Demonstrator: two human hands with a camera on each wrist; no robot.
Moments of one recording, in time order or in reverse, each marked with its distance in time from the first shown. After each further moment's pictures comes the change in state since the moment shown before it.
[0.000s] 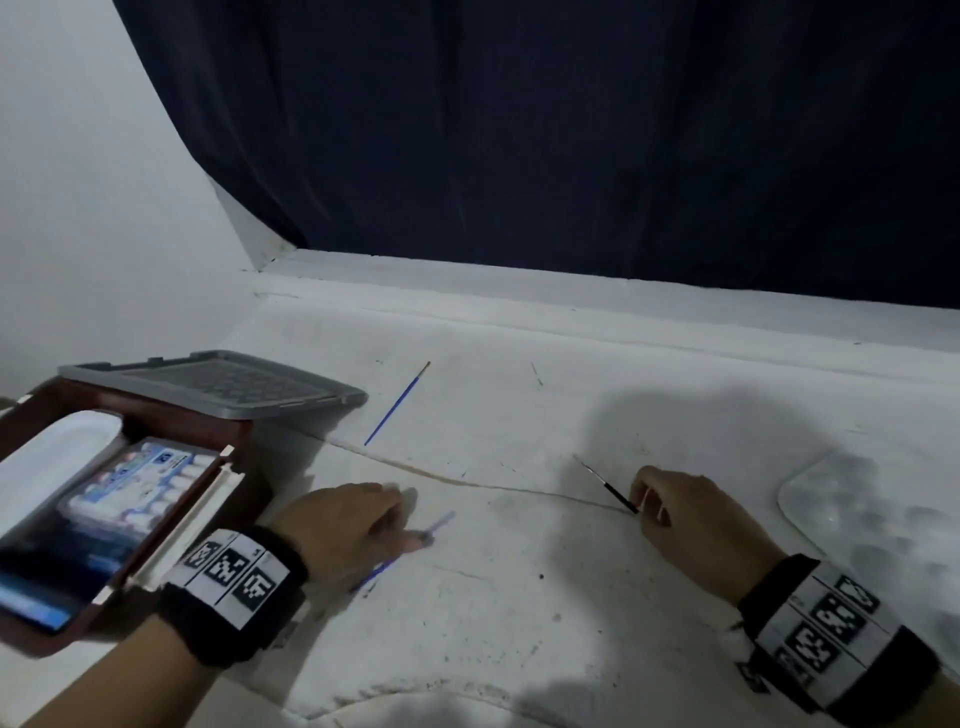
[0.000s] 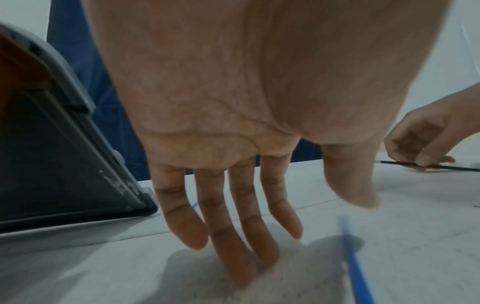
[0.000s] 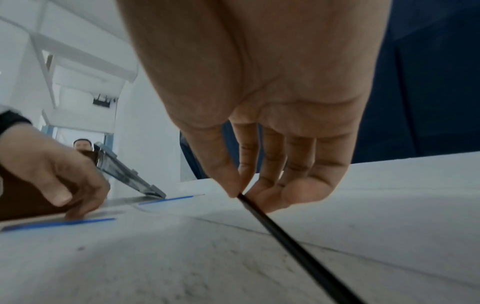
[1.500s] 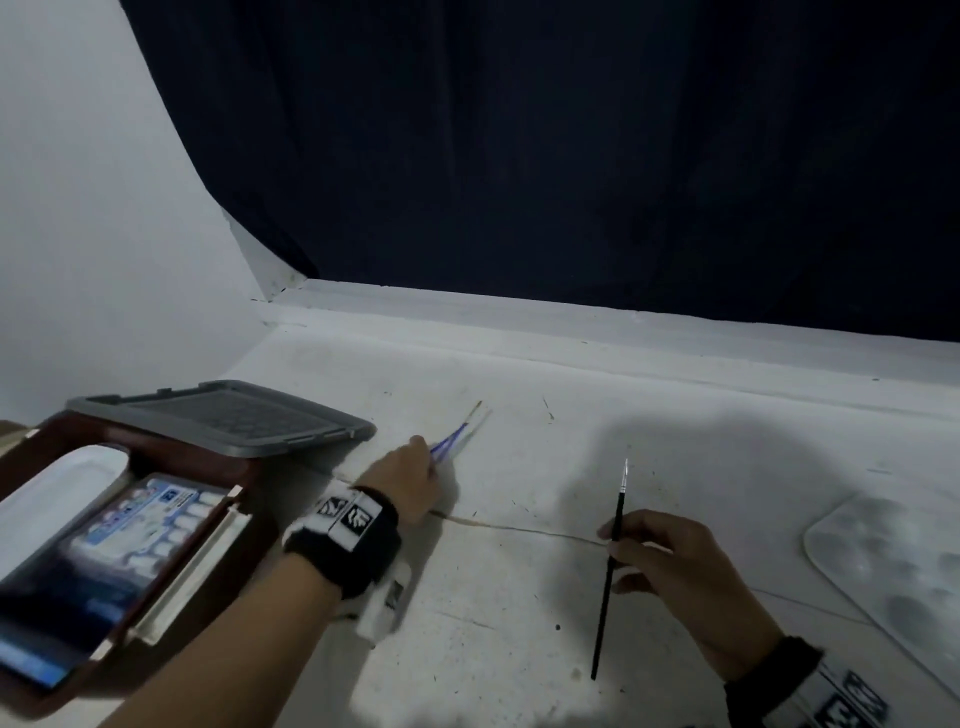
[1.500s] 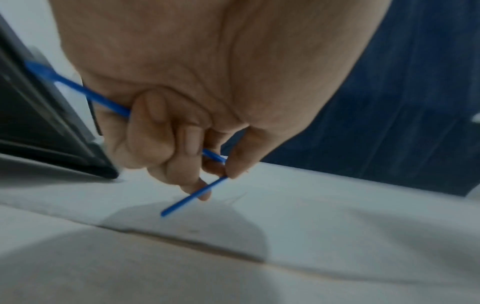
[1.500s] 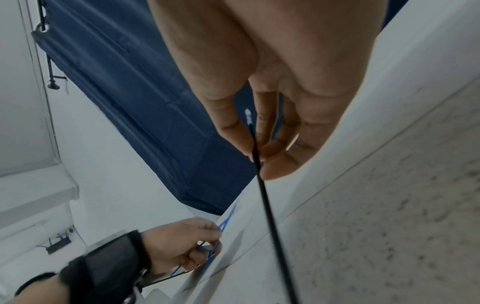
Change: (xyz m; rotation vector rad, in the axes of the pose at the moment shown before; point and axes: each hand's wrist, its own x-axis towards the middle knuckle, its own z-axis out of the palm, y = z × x) left_hand 0.091 0.010 -0.022 -0.294 0.165 -0.284; right_hand 0.004 -0.038 0.021 1.077 0.112 0.232
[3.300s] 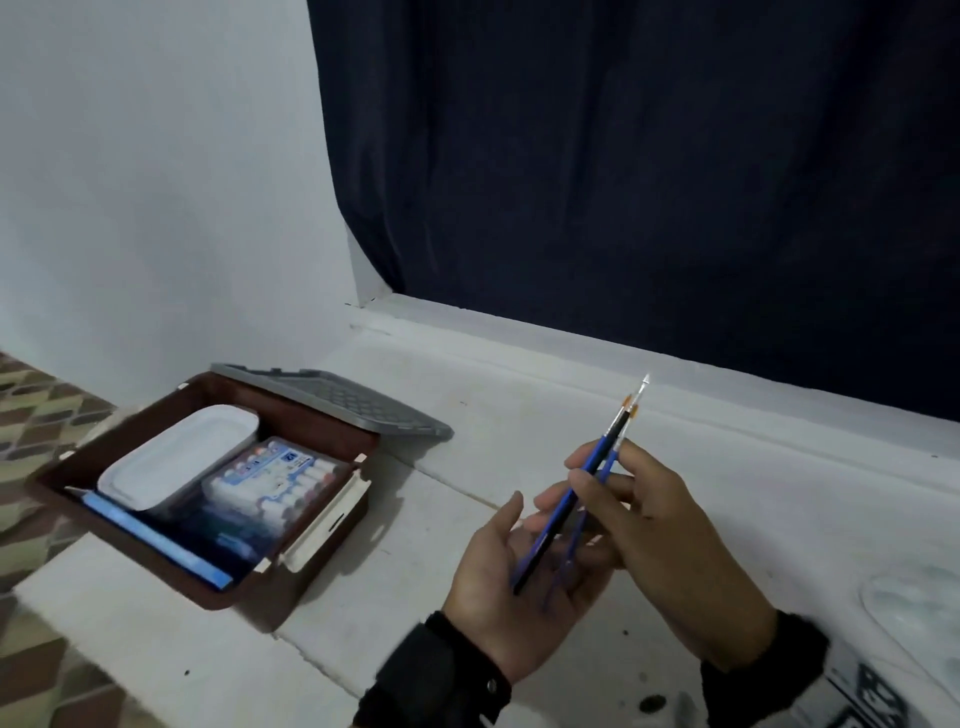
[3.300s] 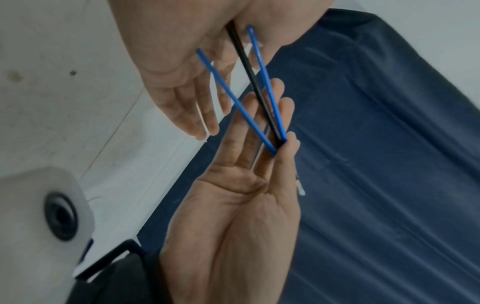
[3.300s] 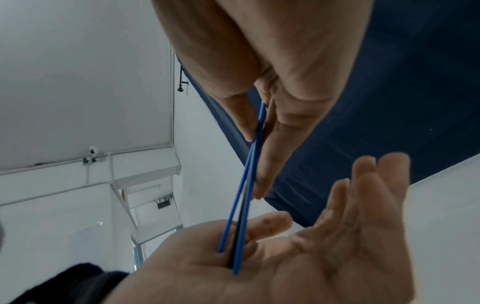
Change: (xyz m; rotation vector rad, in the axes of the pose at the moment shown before) left_hand -0.162 0.043 -0.005 -2.252 -0.498 -0.143; right_hand -0.081 -0.114 0.108 -0.017 -0.247 -0.275
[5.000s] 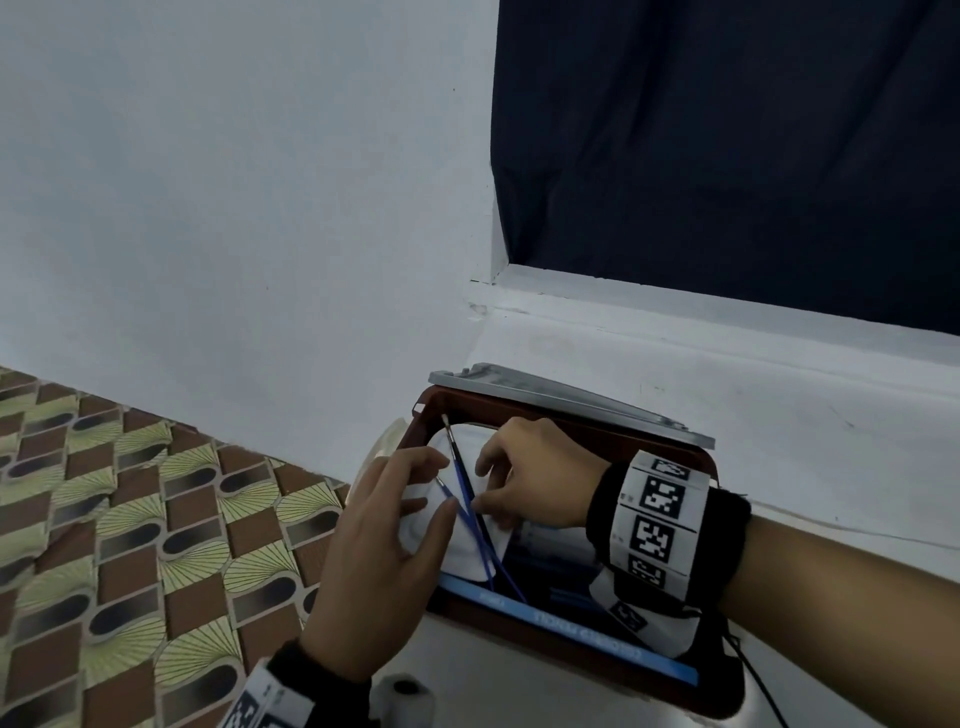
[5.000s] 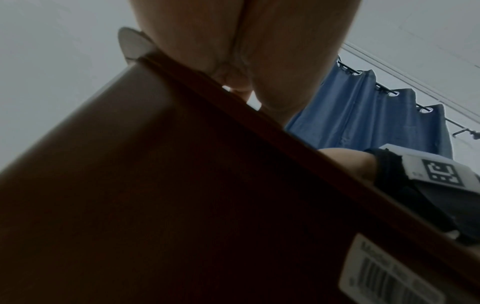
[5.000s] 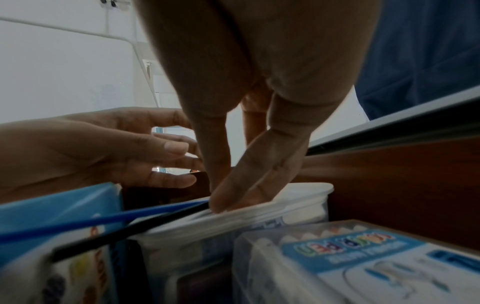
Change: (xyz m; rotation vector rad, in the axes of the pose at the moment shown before) left_hand -0.155 0.344 -0.236 1.715 0.315 0.938; right_hand 0.191 0.007 0.372 -0.890 -0.363 0.062
